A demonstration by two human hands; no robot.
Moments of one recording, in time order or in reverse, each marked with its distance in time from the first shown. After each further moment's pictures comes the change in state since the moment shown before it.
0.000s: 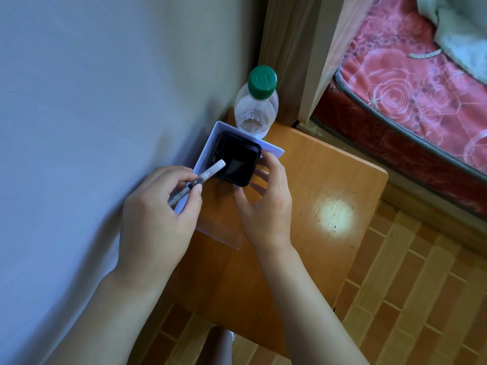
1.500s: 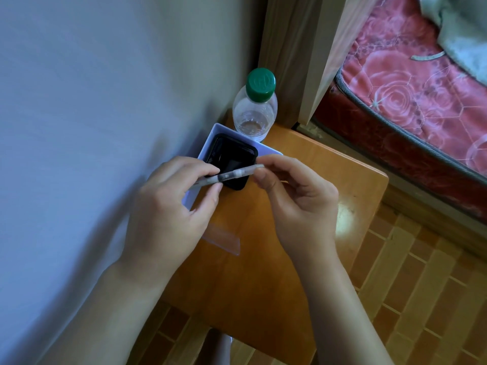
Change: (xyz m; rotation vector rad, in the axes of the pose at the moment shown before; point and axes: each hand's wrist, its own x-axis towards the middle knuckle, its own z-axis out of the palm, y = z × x) left_hand 0.013 0.014 0.005 0.008 0.001 0.243; right_hand 0.018 -0.039 -0.066 0.269 -0.074 -0.012
